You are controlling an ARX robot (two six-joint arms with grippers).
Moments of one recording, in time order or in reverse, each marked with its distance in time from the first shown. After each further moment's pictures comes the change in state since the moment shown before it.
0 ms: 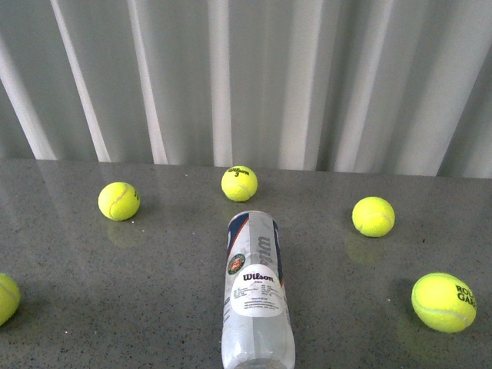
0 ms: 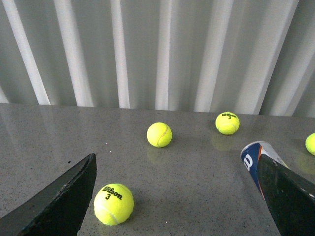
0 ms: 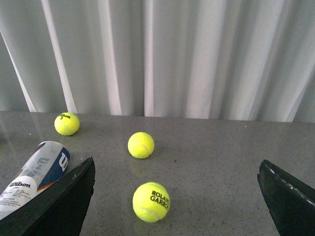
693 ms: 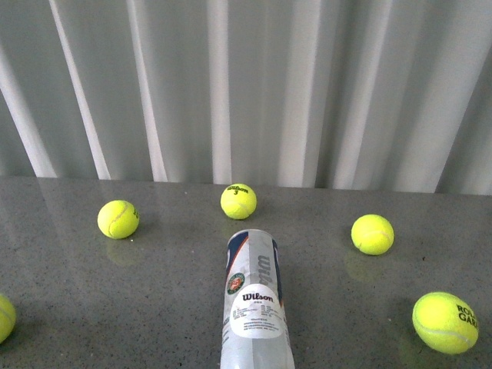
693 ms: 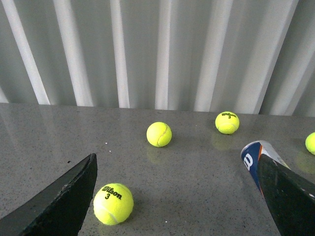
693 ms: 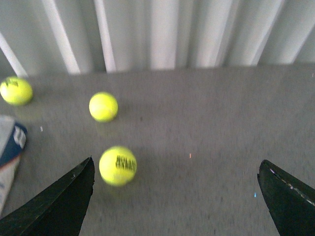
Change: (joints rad) left arm 0.000 0.000 0.000 0.000 0.000 0.000; right arm -0.126 0.388 0.275 -0.135 0.044 0.015
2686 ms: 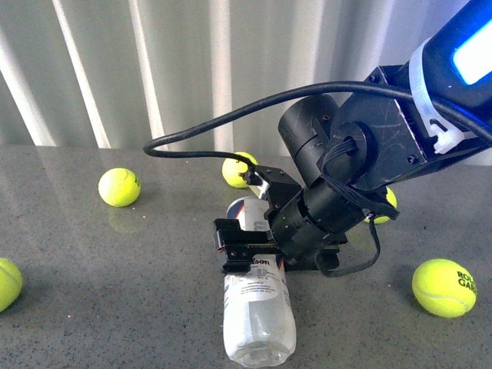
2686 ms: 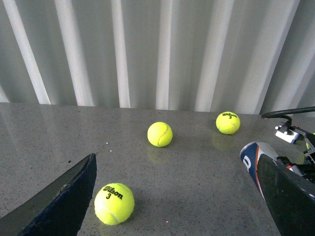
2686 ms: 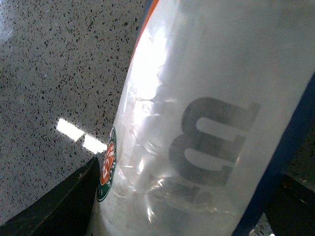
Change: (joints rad) left arm 0.000 0.000 0.000 0.000 0.000 0.000; right arm 0.547 1.885 1.120 -0.074 -0.369 0.172
